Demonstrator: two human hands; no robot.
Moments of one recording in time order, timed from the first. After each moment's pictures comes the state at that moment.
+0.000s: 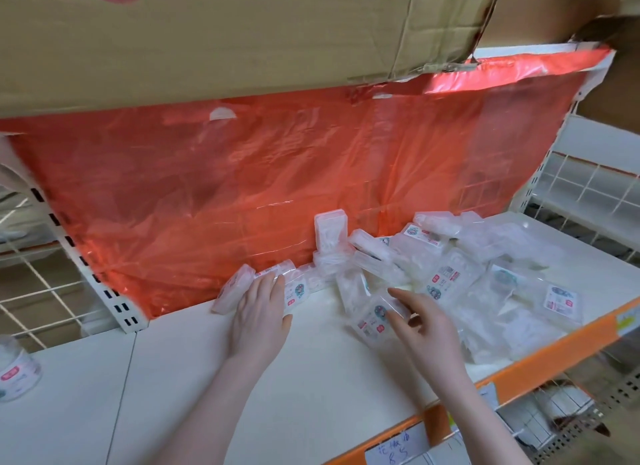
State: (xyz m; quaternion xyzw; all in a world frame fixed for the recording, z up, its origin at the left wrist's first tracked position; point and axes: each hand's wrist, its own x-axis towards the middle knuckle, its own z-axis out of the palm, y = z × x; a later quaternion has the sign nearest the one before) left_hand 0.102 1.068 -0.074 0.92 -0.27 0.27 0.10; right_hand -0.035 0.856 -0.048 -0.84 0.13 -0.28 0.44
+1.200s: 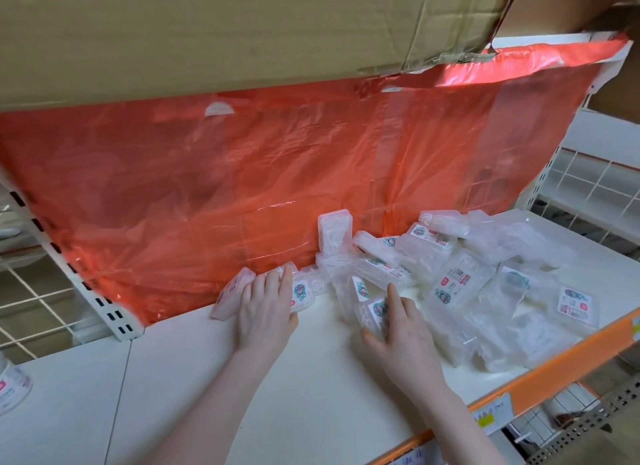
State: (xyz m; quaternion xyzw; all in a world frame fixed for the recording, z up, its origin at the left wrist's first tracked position) left_hand 0.118 1.053 -0.069 0.92 -0.25 0.31 0.00; right_hand -0.011 0.879 -0.057 -0.93 0.16 -0.16 0.29
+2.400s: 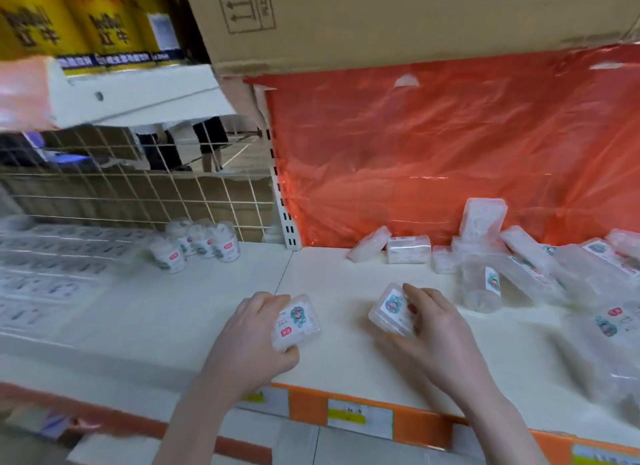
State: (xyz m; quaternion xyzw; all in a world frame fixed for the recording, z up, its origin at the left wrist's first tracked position) left_hand -0.073 1.208 -0.019 0.98 -0.02 0.09 0.16; right_hand -0.030 0.953 -0.033 -0.92 -0.15 -0.14 0.33
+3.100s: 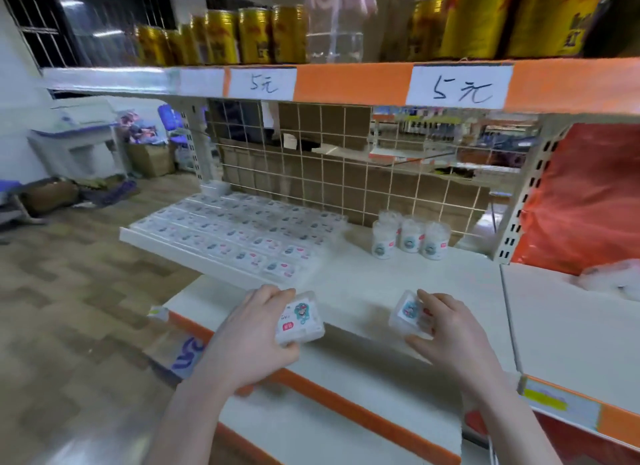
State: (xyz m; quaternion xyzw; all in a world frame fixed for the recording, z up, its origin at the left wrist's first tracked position) left_hand -0.247 1.553 0.014 0.98 0.08 0.09 0.14; right_hand -0.124 1.306 -0.017 -0.93 -0.25 -0.09 0.24
